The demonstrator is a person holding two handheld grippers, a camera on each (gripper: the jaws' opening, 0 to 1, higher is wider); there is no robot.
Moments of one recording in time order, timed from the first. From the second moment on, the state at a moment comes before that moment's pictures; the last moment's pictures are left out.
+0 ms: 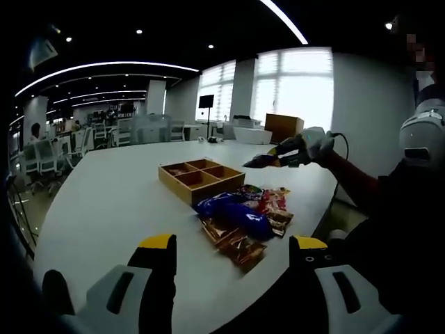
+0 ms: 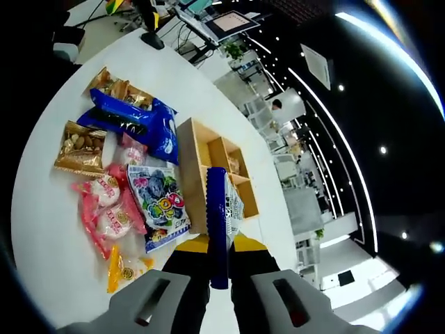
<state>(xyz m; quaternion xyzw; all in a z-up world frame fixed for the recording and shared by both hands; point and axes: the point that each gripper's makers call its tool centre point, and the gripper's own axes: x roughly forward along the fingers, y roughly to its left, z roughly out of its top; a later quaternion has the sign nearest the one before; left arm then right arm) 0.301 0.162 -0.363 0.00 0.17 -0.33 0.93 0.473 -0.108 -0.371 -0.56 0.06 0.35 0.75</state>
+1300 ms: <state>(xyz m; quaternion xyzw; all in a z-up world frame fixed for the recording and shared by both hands) 0.313 0.160 -0.364 0.02 0.18 -0.33 0.93 0.509 -0.076 -0.372 -0.55 0.03 0.36 0.75</state>
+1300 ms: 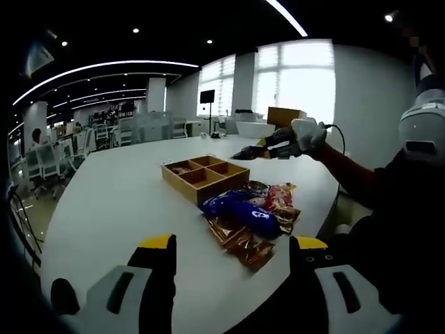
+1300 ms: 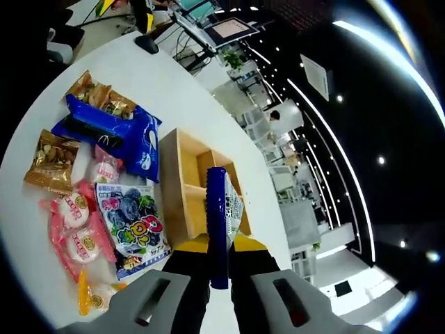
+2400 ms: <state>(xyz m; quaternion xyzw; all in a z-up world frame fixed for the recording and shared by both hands) 0.314 0.162 -0.358 0.03 0.18 -0.32 0.93 0.528 -0.070 -0.384 -0.56 0.04 0.37 0.74</state>
